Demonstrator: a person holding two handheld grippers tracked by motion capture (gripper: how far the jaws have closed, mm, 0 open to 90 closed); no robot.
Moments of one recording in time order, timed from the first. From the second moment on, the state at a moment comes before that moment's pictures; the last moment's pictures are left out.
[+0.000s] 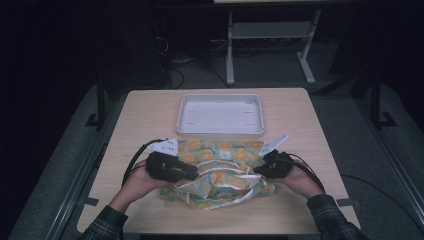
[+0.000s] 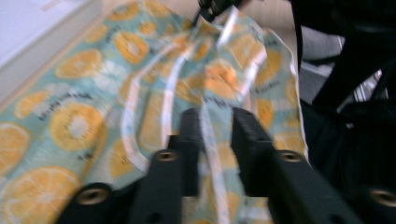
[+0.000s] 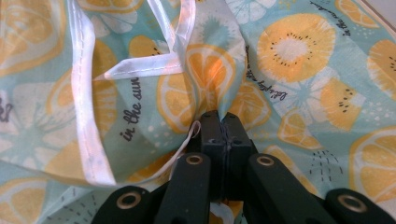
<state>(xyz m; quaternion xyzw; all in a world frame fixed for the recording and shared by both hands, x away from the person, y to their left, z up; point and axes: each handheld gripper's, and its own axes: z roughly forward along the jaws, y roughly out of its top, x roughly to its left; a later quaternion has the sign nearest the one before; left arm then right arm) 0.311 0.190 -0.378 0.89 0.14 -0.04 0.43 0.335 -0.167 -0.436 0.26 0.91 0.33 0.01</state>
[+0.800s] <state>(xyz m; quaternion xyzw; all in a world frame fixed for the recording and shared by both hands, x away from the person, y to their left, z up) 0.303 0.191 -0.391 0.91 0.13 -0.04 0.39 0.334 -0.167 -0.436 0.26 0.91 0.33 0.01</state>
